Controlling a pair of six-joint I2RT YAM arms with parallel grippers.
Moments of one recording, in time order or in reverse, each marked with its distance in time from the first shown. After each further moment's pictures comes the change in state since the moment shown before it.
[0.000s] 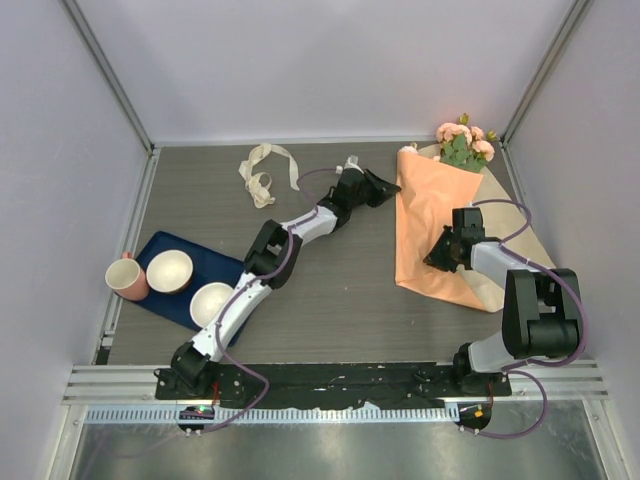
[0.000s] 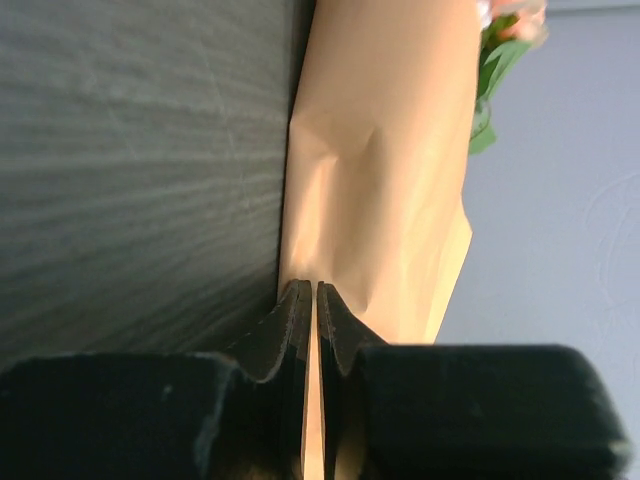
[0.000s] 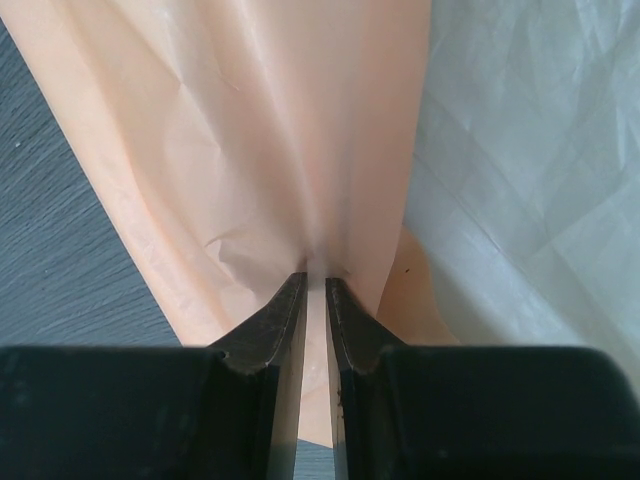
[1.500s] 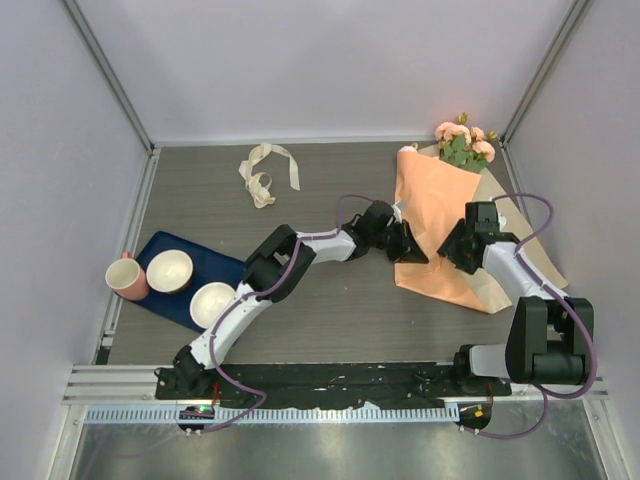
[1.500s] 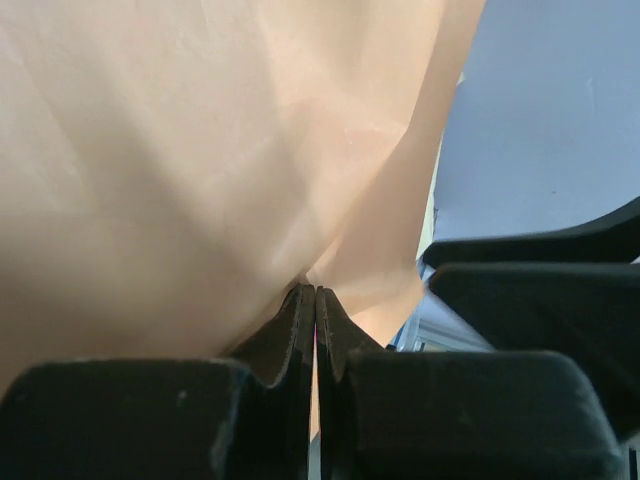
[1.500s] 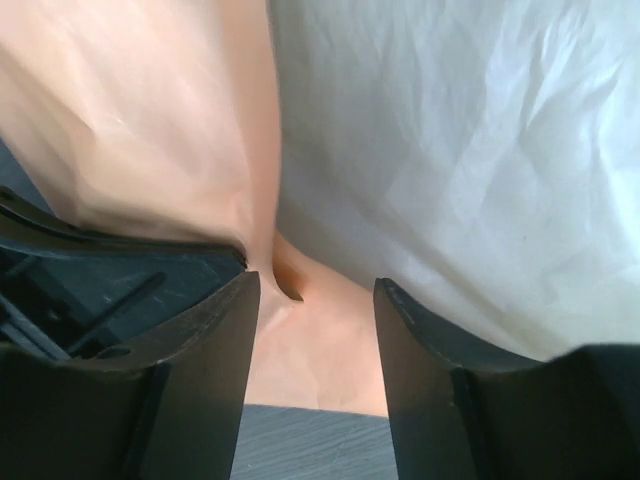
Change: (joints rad) left arm -0.210 -0.323 -0.494 -0.087 0.341 0.195; right arm -0.040 -0.160 0.039 -0.231 0.166 -0.025
